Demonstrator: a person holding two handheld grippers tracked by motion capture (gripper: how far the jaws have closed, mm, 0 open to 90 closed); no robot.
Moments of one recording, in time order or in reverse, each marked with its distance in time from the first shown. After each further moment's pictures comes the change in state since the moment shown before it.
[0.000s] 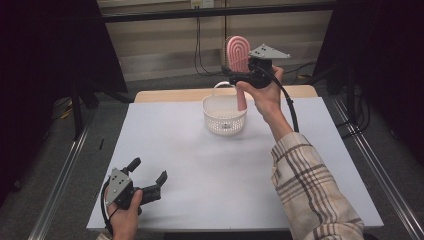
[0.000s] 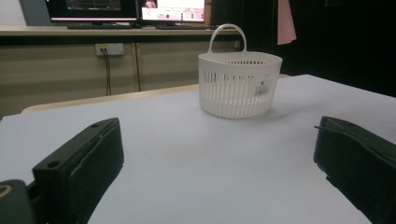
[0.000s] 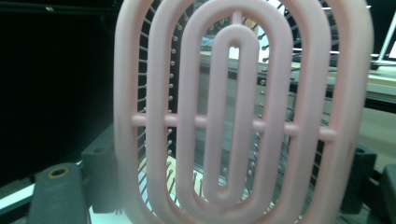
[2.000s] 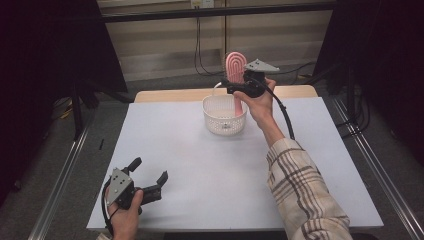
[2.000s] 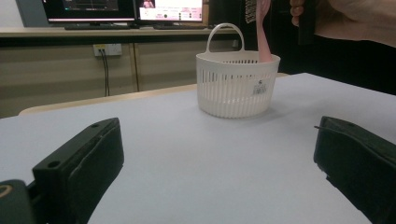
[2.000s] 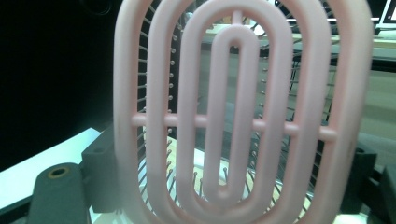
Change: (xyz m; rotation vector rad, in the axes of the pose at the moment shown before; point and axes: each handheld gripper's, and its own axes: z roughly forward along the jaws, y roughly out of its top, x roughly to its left) left arm -0.002 0.000 0.001 0.005 -0.011 0.005; right arm -0.015 -0.057 0.033 0.062 -0.038 0.047
